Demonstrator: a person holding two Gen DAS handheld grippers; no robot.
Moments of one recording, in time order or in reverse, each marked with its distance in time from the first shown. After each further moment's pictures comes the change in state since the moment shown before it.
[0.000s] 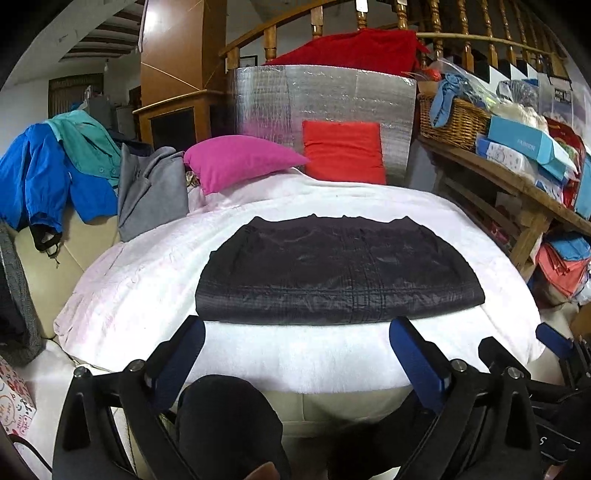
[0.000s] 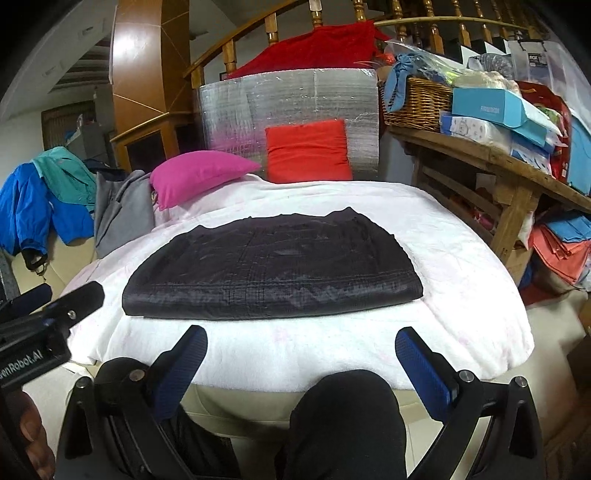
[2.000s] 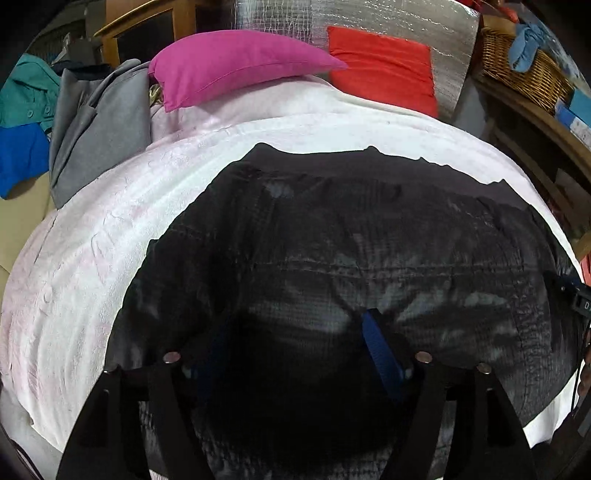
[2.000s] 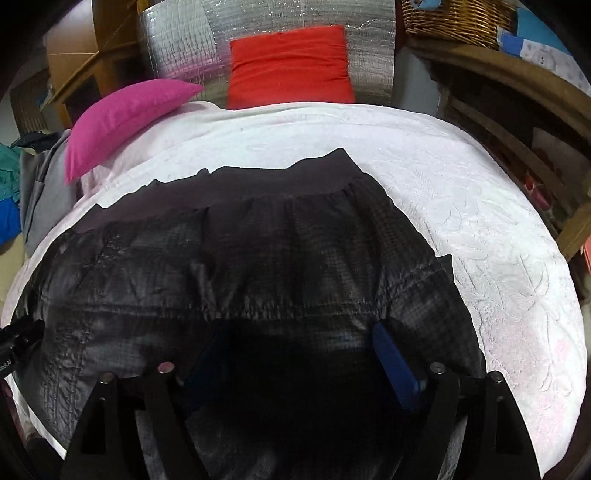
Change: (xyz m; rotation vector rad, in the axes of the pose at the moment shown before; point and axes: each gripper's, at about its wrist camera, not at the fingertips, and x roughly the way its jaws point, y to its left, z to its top) left arm 0.292 0.067 0.052 -0.036 0.321 0.001; right arm 0.313 -0.088 0.091 -0.011 0.322 0.007
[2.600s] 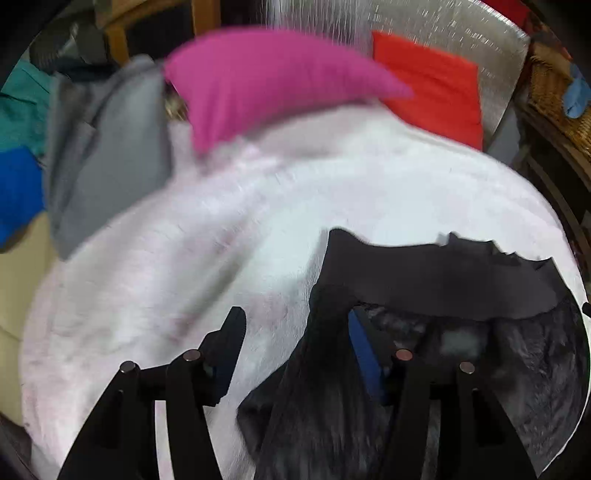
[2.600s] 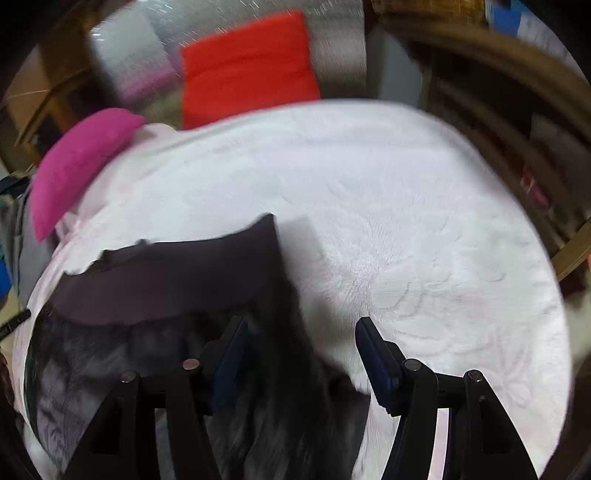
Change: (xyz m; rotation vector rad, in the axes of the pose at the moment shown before) left arm 0.020 0.073 0.112 -0.038 0.011 0.042; right arm 0.016 -0.066 0.104 0.075 0.047 0.007
